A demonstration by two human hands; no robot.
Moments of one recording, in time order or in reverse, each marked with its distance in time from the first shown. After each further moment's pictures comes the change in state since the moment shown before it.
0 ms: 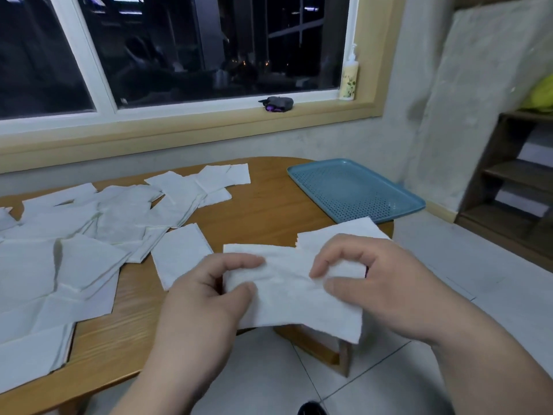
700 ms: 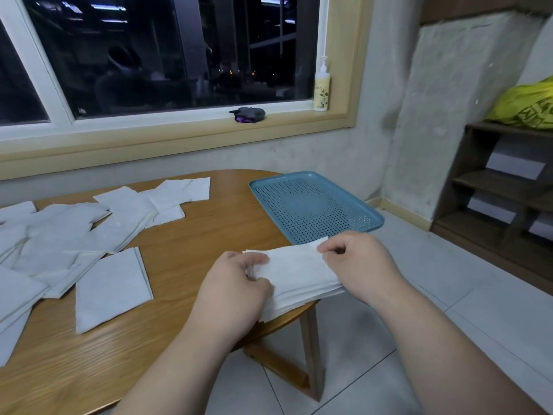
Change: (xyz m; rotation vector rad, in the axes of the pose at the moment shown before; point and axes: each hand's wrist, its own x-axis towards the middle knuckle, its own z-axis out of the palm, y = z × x) left_hand 0.071 0.007 0.115 0.429 -0.133 0.036; right_hand 0.062 0.120 -0.060 -0.242 0.383 0.295
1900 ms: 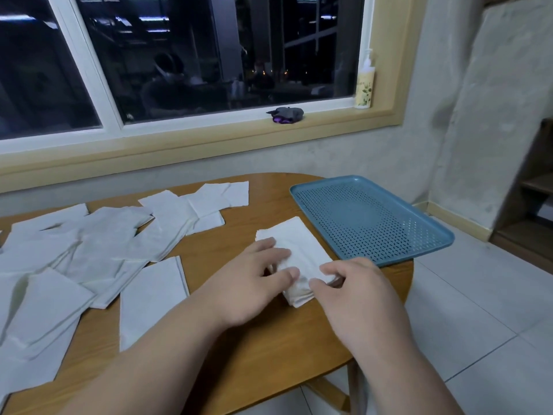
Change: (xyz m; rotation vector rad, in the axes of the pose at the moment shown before) left_hand 0.071 -0.050 -0.042 0.219 -0.272 0.198; right_hand -0.017 -0.052 0.066 -0.107 0.047 0.031
